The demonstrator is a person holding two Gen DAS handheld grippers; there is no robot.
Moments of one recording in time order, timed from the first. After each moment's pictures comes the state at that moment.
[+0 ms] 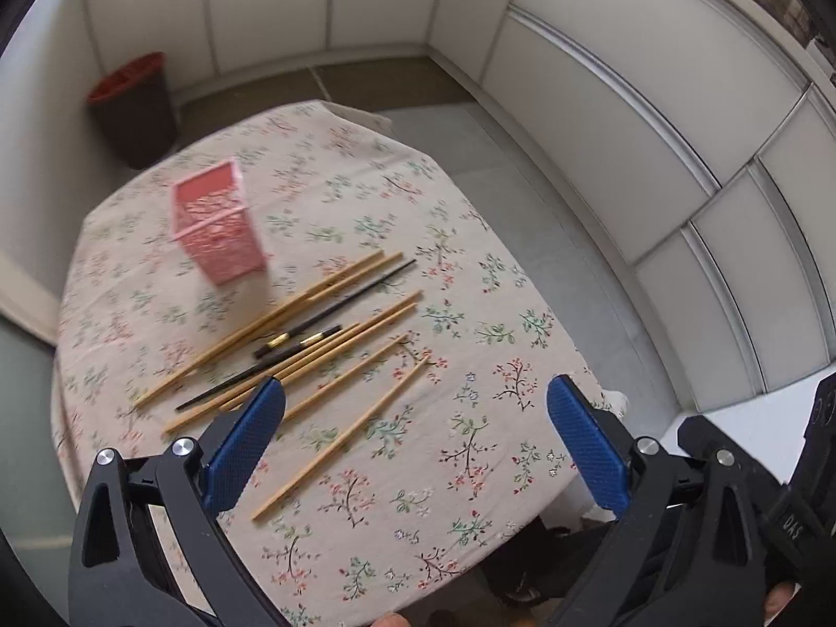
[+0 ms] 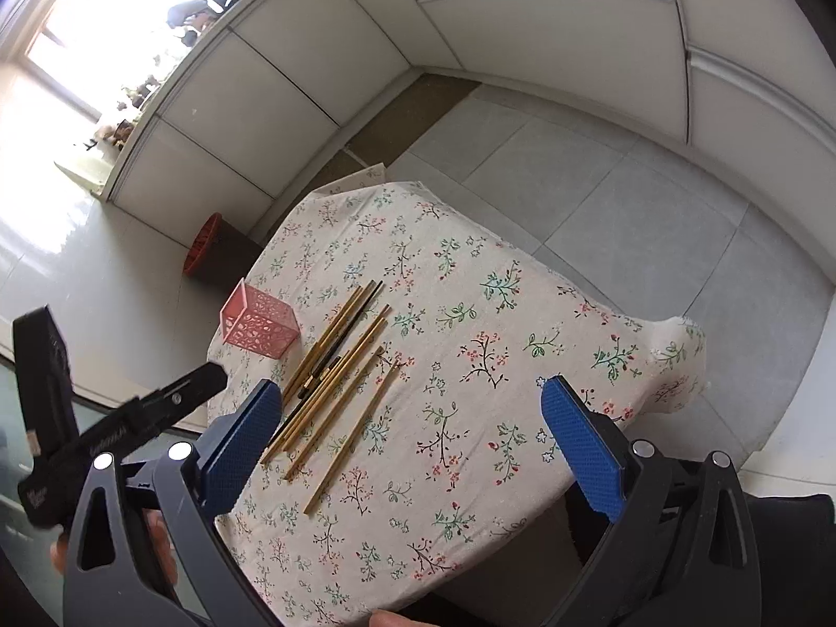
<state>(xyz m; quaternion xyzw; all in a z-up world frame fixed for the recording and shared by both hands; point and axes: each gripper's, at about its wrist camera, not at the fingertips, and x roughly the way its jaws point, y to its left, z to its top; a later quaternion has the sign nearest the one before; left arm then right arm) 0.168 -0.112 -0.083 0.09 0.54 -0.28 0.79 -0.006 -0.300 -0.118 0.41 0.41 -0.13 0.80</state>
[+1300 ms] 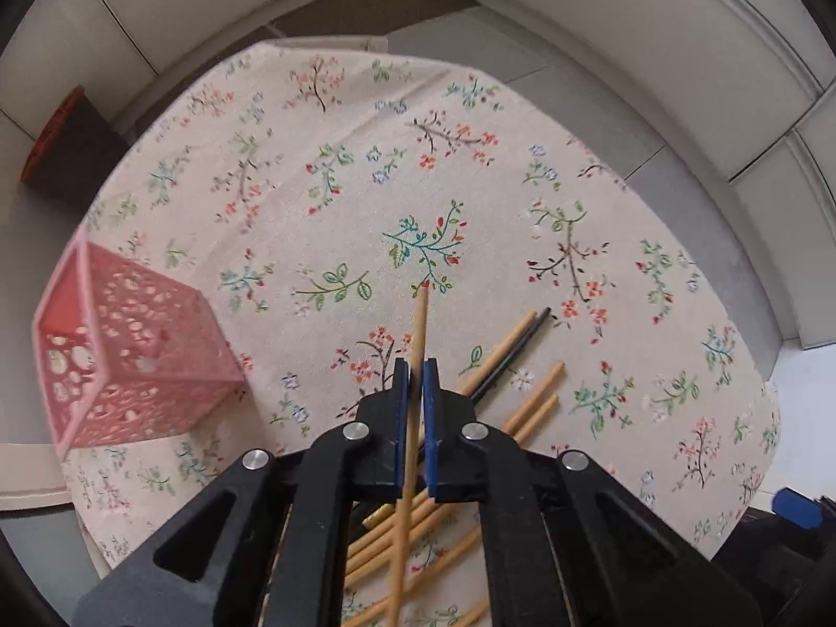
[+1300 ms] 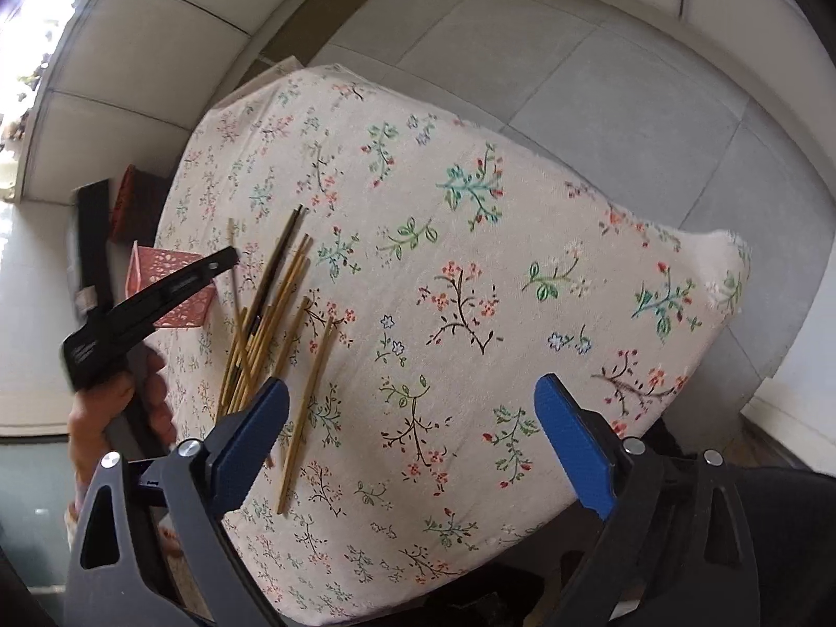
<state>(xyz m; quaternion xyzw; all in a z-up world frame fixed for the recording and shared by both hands) 0.262 -0.138 -0.203 0.24 0.55 -0.27 0.75 0.065 -0.303 -0.217 0.46 0.55 -0.15 0.68</state>
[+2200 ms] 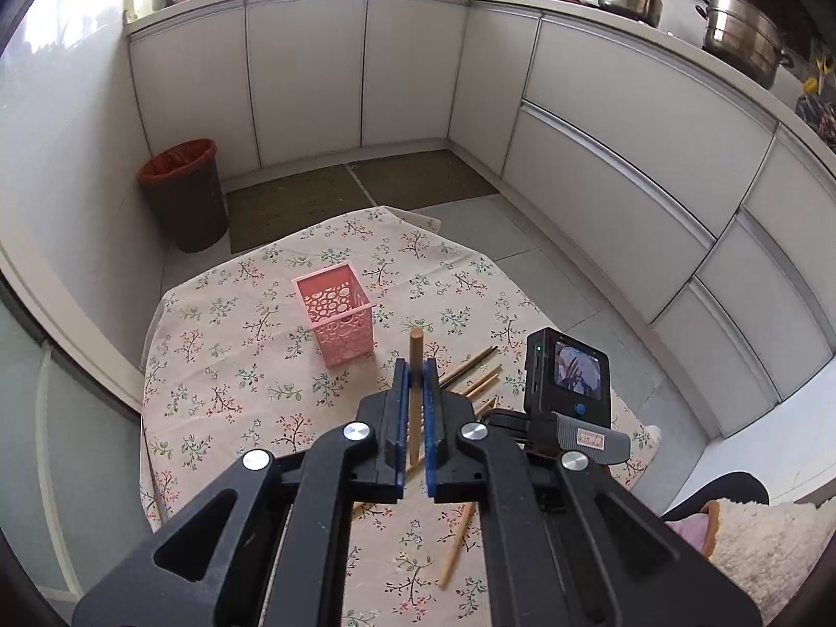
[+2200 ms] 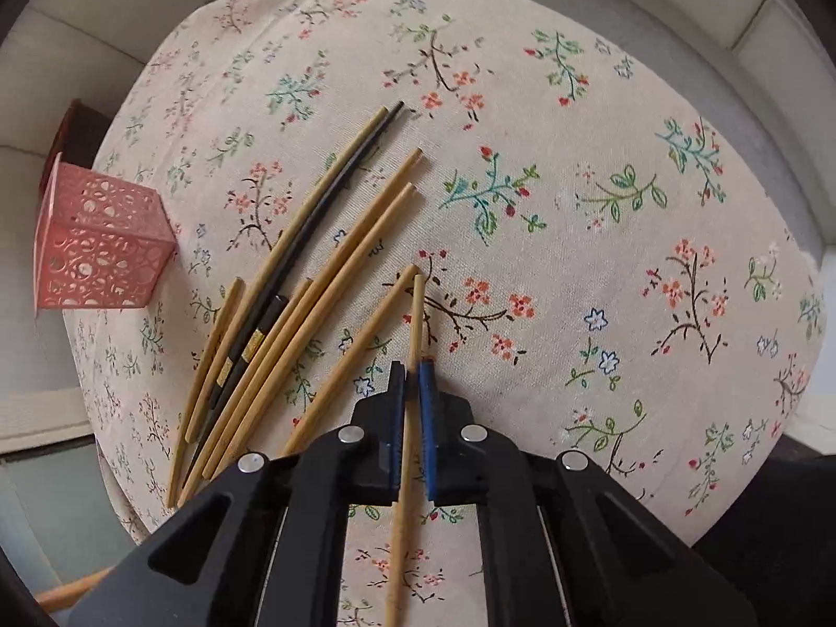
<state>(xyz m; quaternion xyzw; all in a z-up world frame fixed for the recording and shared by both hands) 0.146 0.005 -0.004 0.07 0.41 -0.27 0.87 0.170 -0.195 -0.254 0.36 0.60 -0.19 0.69</state>
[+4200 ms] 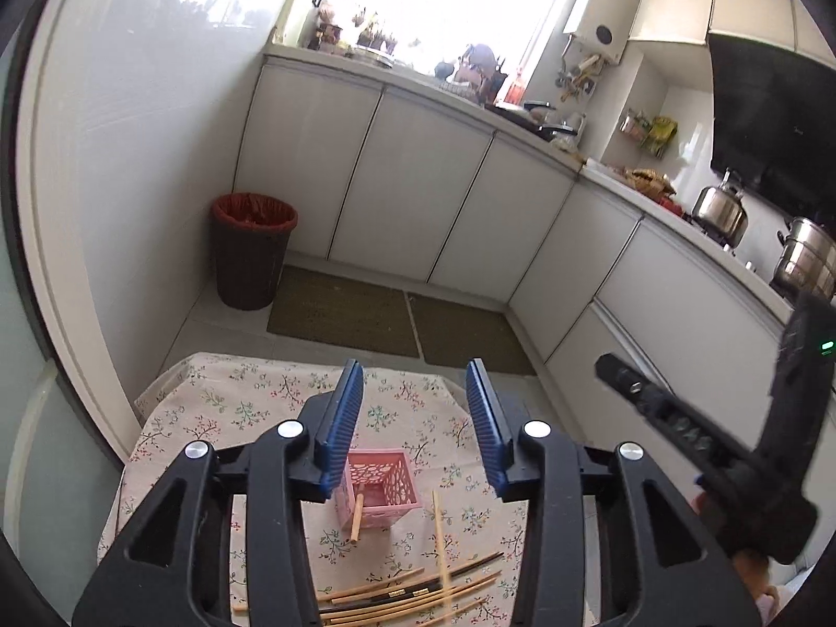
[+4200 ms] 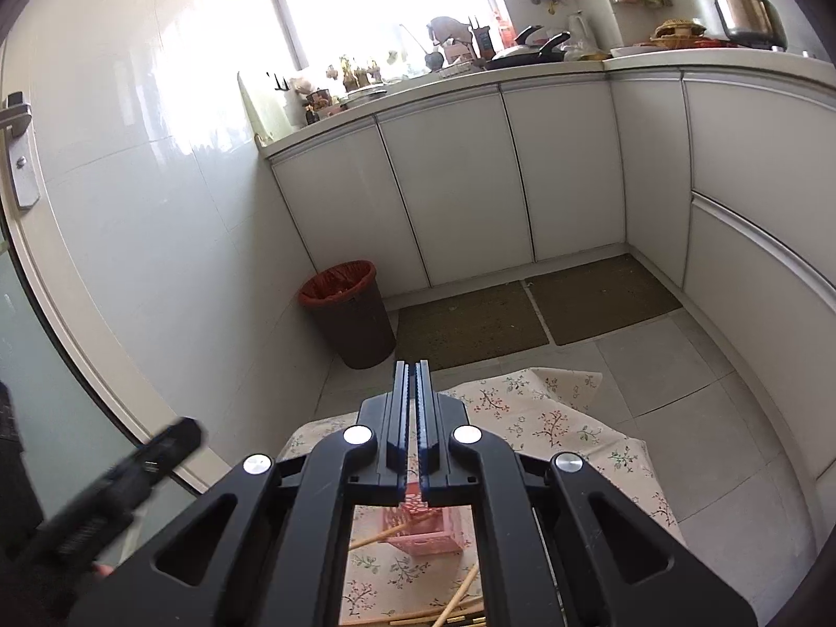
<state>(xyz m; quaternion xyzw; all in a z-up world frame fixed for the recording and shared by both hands) 0.243 0.066 0.045 -0.14 0.27 -0.17 0.94 0.254 -0.161 0.034 0.16 0.27 0.01 0.95</state>
